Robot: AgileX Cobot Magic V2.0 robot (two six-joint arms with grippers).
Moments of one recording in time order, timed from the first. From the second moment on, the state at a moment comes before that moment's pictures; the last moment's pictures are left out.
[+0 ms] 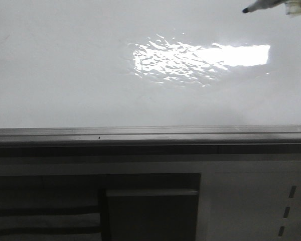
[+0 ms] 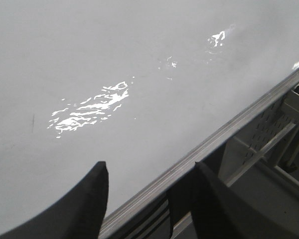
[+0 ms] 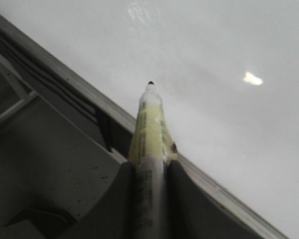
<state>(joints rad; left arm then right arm) -0.44 0.69 -0.70 -0.37 0.57 0.45 0.40 0.80 -0.89 0.24 0.83 -0.40</state>
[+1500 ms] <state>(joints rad) -0.44 0.69 -0.70 -0.38 0.52 0.45 0.34 1.24 -1.03 0.37 0.75 -0.39</state>
